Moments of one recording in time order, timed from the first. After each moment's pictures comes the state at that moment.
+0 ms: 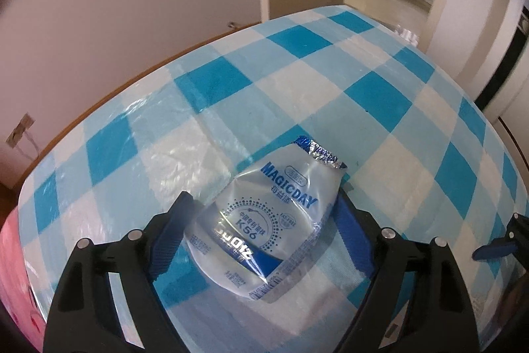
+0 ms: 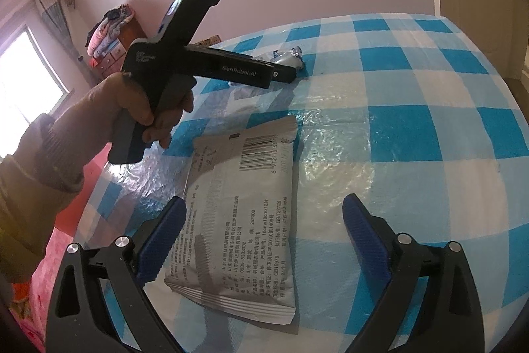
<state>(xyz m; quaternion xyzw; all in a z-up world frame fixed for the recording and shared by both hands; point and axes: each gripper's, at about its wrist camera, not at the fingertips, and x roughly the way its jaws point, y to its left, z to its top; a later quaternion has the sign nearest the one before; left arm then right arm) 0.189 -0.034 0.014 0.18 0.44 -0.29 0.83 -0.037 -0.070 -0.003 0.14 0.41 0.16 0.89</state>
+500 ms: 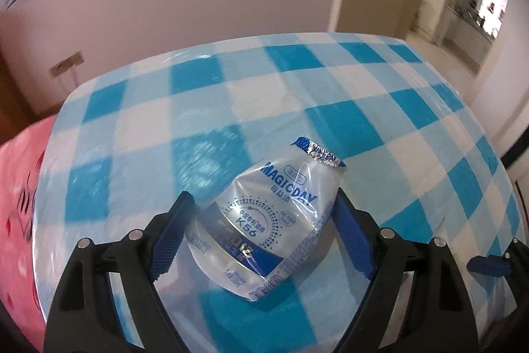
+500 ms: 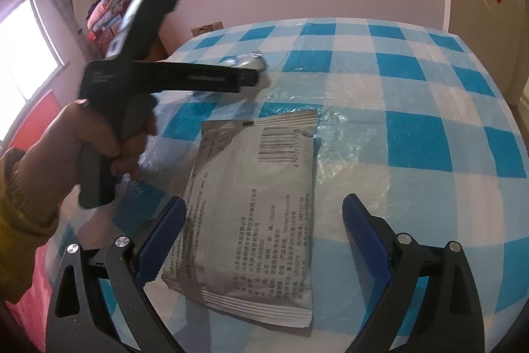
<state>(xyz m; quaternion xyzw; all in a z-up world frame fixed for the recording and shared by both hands) 0.145 0.034 0.015 0.07 0.43 -0.16 0.88 -0.036 -0.044 -0.004 0.07 0.42 0.15 0.89</state>
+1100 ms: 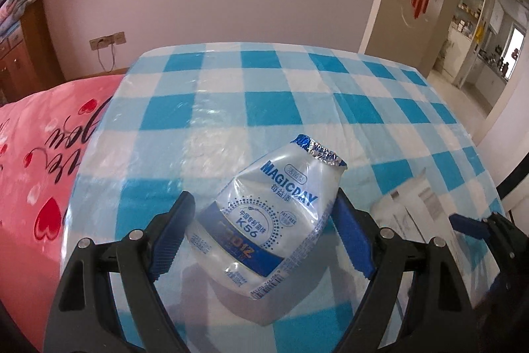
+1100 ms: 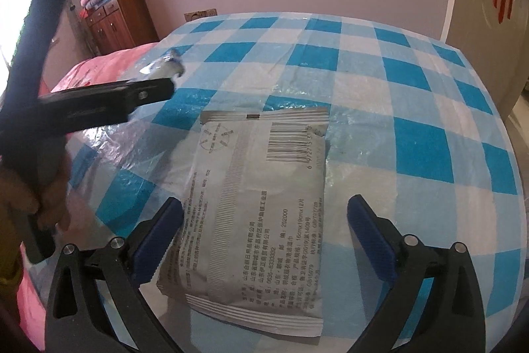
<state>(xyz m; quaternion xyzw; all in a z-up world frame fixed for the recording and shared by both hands) 0.064 0.088 0.029 0.01 0.40 -0.10 0.91 -0.028 -0.024 -0.006 0.02 0.43 0.13 0.89</state>
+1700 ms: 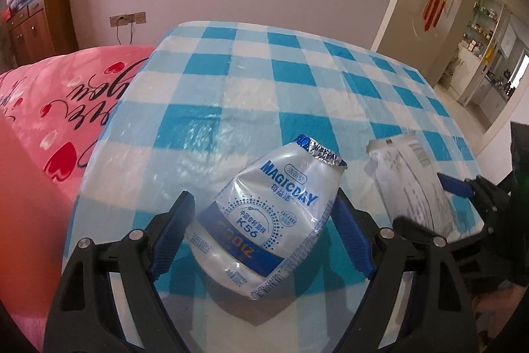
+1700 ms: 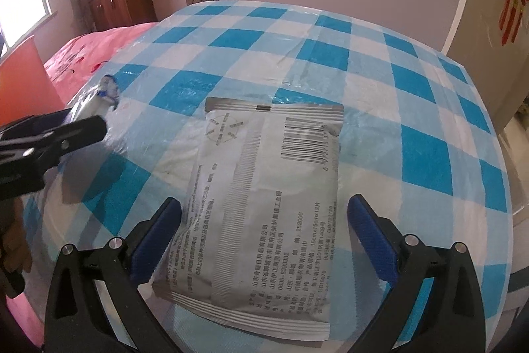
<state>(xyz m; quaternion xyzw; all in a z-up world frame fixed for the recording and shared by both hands) -0.001 0.123 0.020 -0.04 0.41 -0.08 0.91 -0.024 -0.006 -0.011 -0.04 0.45 0.12 0.89</state>
